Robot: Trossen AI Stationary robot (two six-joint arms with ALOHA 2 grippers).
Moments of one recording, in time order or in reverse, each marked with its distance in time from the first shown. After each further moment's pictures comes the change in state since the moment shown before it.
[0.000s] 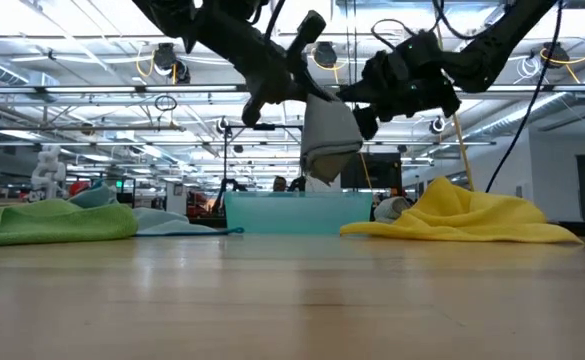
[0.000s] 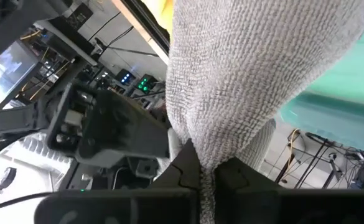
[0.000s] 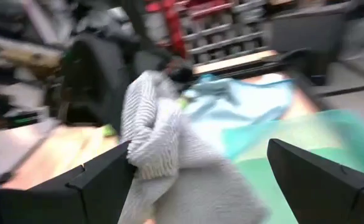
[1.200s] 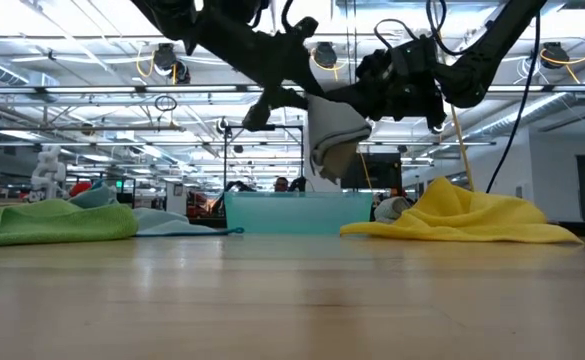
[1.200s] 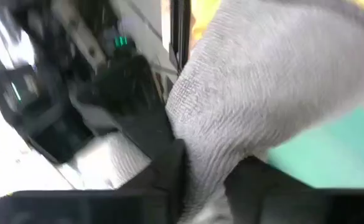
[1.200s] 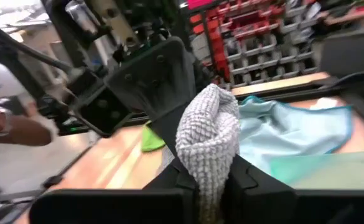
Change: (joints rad) left arm 0.010 0.002 0.000 -0.005 -0.018 -0.707; right arm 0.001 0.098 0.000 0.271 -0.104 0.110
